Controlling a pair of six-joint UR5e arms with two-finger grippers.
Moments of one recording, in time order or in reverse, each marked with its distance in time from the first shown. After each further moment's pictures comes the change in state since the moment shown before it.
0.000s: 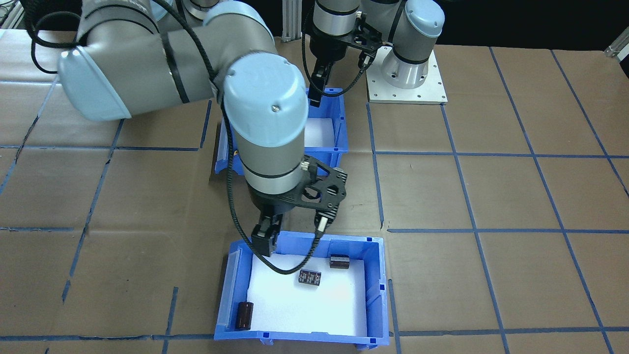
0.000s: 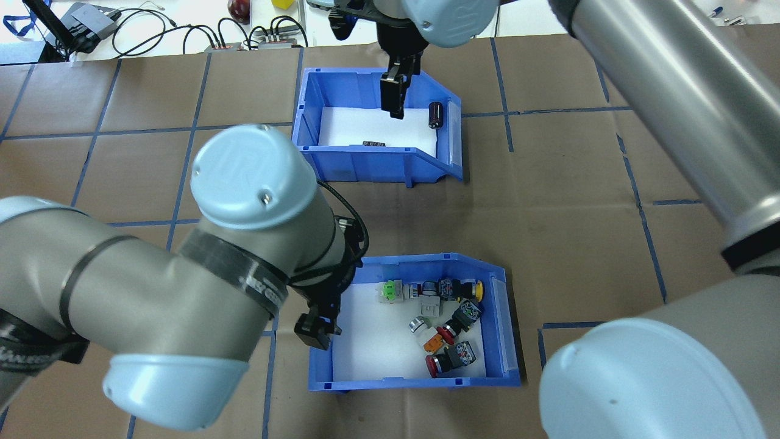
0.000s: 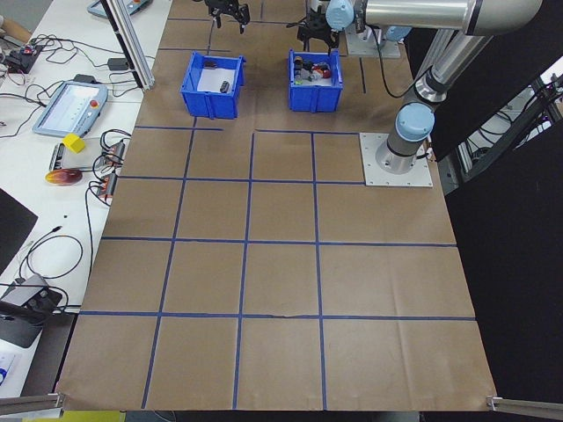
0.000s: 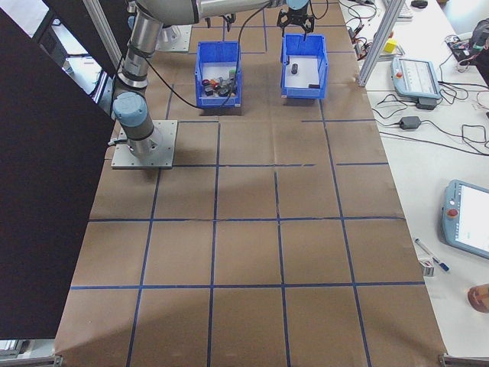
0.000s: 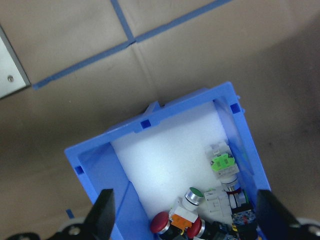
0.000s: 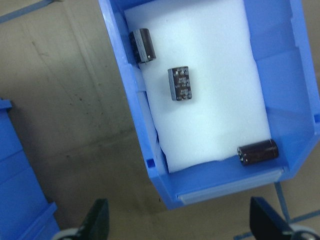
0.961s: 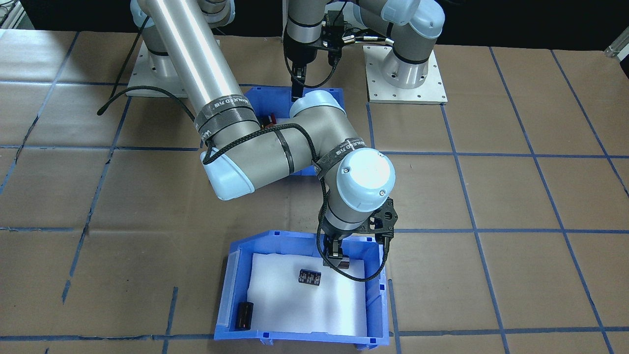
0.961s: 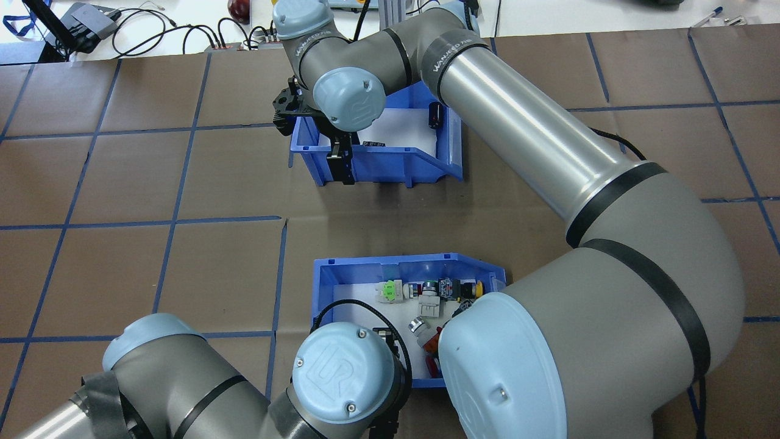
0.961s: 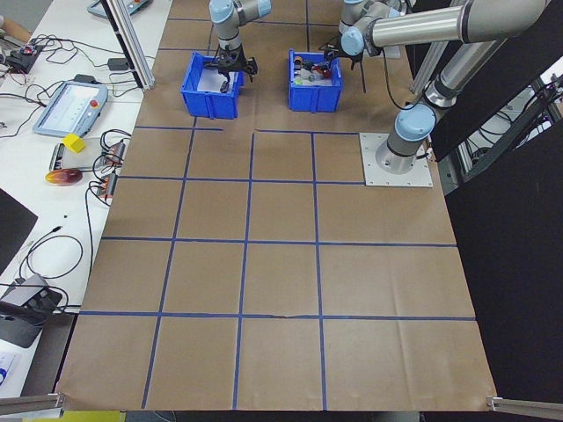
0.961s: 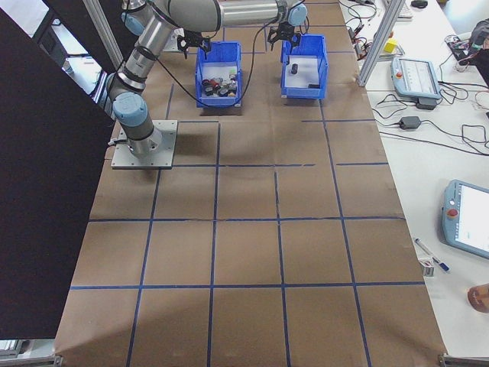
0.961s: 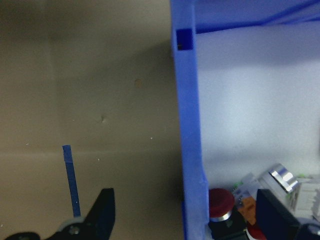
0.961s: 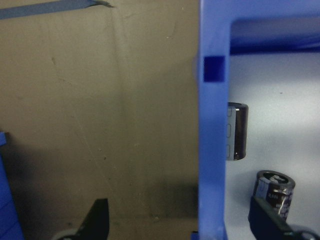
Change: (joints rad) left arm -0.201 -0.022 -0.258 0.280 -0.005 -0.402; right arm 0.118 0.182 0.018 -0.070 -0.018 -0.077
